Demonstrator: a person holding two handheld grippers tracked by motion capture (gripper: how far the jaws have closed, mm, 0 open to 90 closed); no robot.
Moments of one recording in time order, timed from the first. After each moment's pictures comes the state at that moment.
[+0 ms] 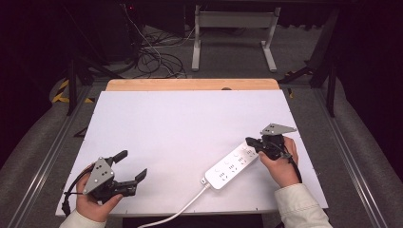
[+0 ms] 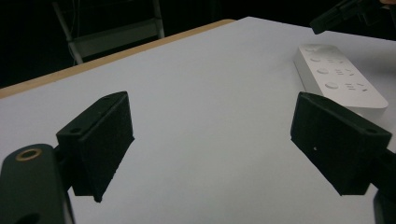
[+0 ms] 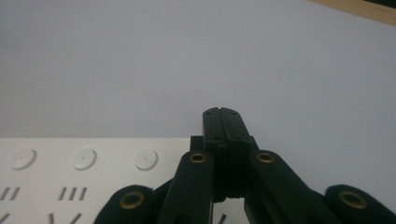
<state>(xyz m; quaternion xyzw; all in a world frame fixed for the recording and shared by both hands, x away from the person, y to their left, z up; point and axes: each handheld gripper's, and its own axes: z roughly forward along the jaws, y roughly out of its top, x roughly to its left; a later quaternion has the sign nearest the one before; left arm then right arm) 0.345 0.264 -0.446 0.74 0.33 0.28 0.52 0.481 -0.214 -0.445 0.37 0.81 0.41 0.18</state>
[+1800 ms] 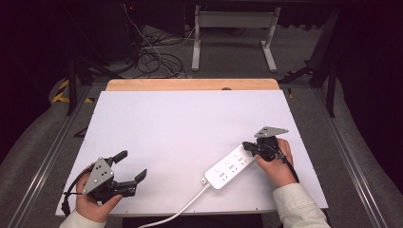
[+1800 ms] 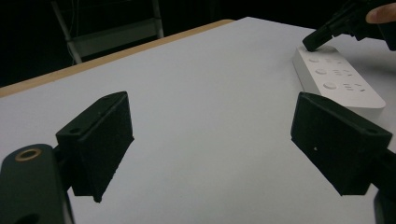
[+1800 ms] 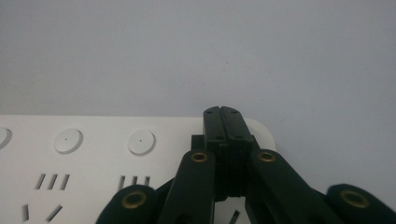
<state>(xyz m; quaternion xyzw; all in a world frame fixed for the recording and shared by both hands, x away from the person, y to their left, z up) 0.344 0.265 -0.445 0.74 0.33 0.28 0.52 0.487 -0.205 -0.464 0.36 0.83 0.39 0.16</state>
